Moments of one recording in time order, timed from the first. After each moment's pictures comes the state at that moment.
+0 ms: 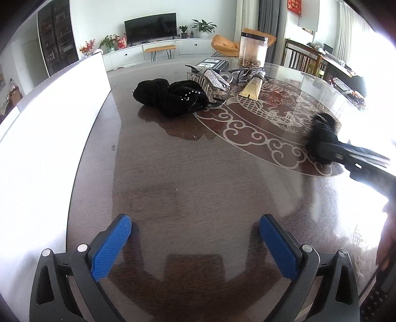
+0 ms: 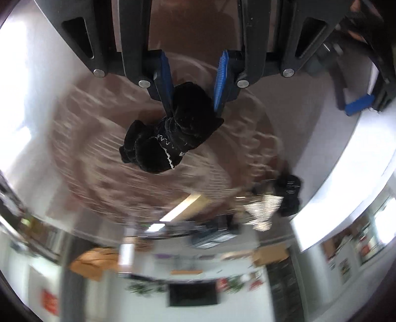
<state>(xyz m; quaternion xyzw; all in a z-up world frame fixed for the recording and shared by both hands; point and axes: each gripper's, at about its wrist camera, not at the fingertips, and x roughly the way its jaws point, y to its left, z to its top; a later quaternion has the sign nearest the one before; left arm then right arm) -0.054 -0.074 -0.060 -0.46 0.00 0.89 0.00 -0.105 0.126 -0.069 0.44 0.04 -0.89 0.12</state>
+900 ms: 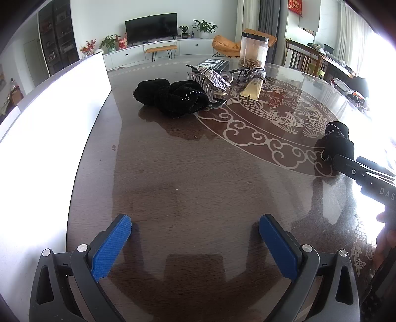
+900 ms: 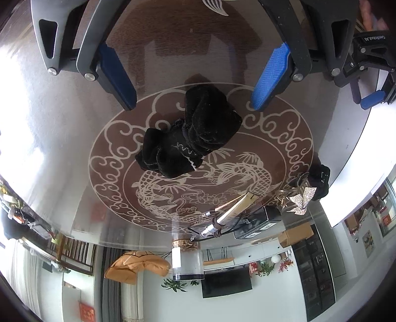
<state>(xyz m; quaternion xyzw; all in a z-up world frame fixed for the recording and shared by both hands) -0.054 -0.075 -0.061 -0.46 0.00 0.89 0.00 -0.089 0.171 -0.077 0.42 0.00 -0.90 0.07</state>
